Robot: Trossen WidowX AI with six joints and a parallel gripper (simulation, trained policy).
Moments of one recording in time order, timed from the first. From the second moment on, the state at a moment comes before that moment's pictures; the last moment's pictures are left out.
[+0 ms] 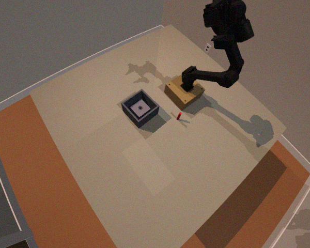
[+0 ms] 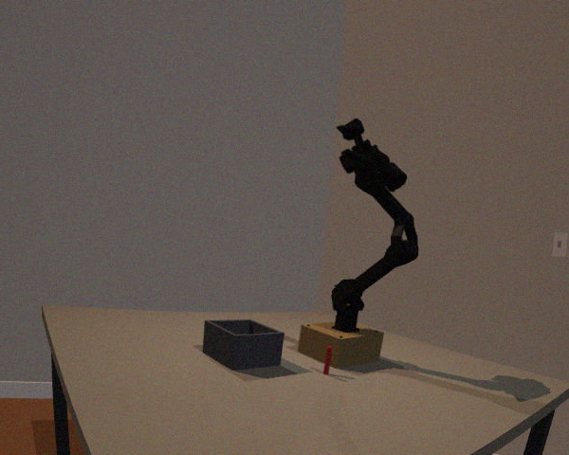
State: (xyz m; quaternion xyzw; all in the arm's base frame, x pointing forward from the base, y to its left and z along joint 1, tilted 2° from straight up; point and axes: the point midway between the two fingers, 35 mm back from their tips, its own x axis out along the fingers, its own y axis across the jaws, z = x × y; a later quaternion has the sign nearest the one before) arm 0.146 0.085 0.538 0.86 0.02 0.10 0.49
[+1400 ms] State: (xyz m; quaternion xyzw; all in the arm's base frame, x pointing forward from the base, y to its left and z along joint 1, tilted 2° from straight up) arm 0.107 0.055 0.618 0.91 0.26 0.30 -0.09
